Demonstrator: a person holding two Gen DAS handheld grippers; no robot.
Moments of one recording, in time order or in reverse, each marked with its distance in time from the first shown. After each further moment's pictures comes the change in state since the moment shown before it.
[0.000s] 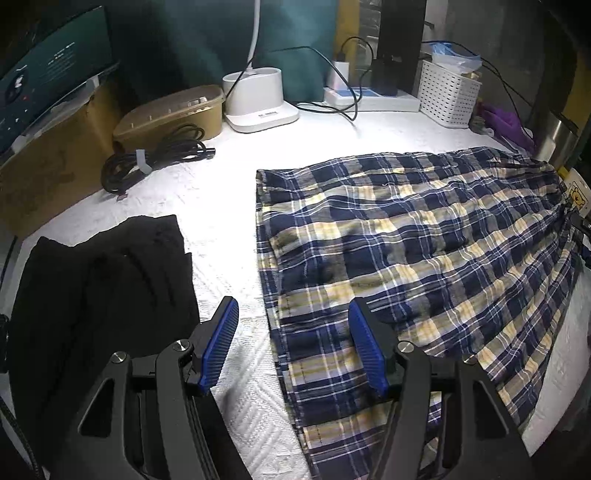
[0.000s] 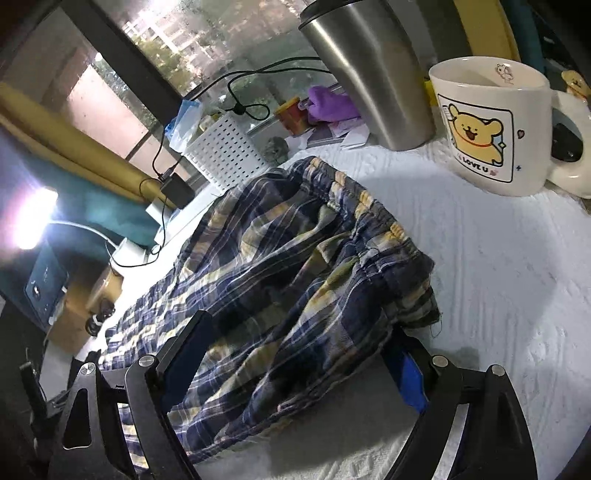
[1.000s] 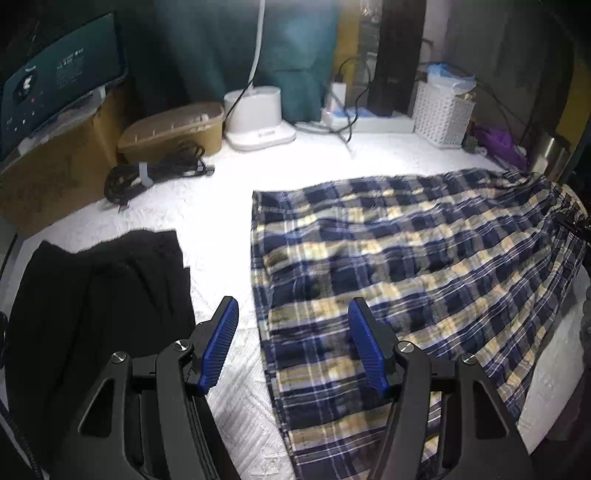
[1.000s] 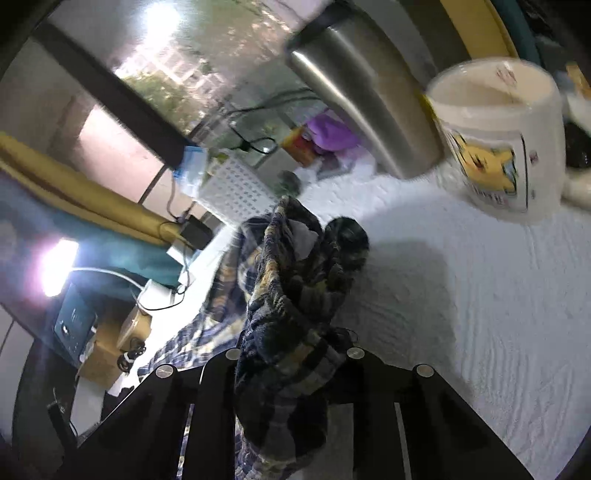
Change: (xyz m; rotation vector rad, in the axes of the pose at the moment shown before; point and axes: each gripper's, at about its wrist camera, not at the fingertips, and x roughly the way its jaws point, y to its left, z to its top) left arm -0.014 -0.003 0.003 -0.021 -0.081 -0.035; right arm -0.003 -0.010 0.029 0.085 -0.092 0.131
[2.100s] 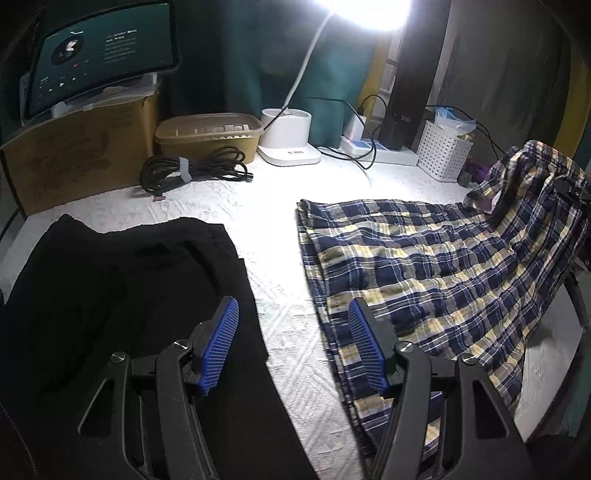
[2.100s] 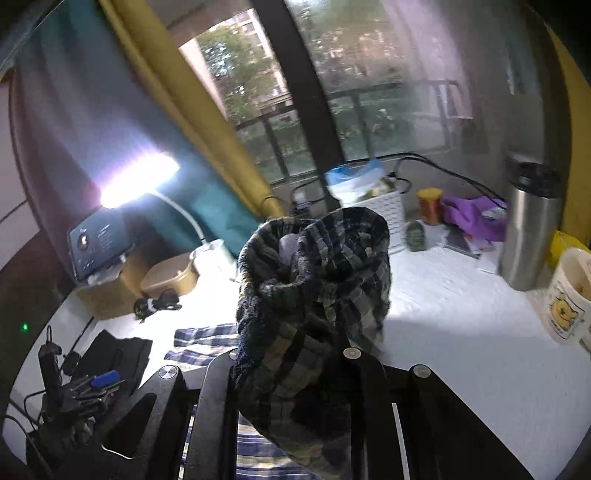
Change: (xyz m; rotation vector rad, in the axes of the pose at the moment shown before) left arm -0.023 0.066 -0.024 -0.088 -0.096 -0.083; right arm -0.014 0.194 -0.027 -0.448 -0.005 0.019
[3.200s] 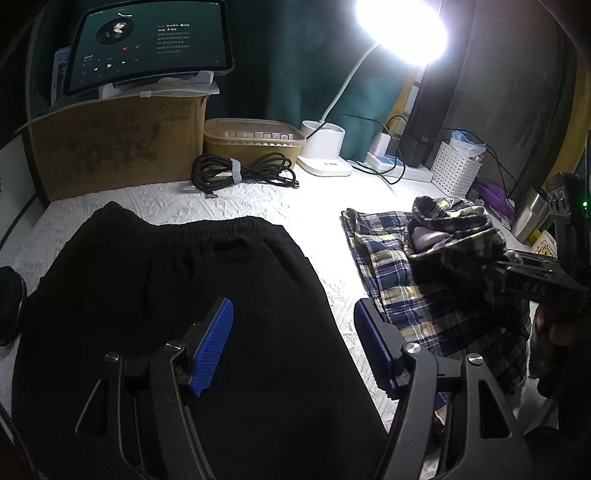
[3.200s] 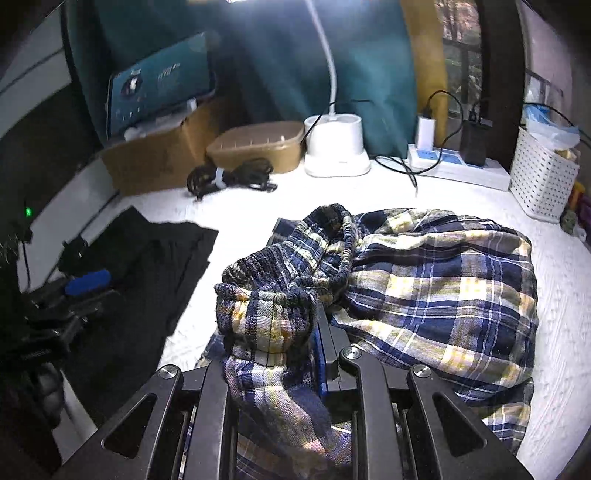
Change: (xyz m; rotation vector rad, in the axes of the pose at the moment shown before) left arm -0.026 0.062 -0.005 -0.047 -0.024 -0.012; right arm 0.138 0.182 -0.087 -0.297 0.343 0.102
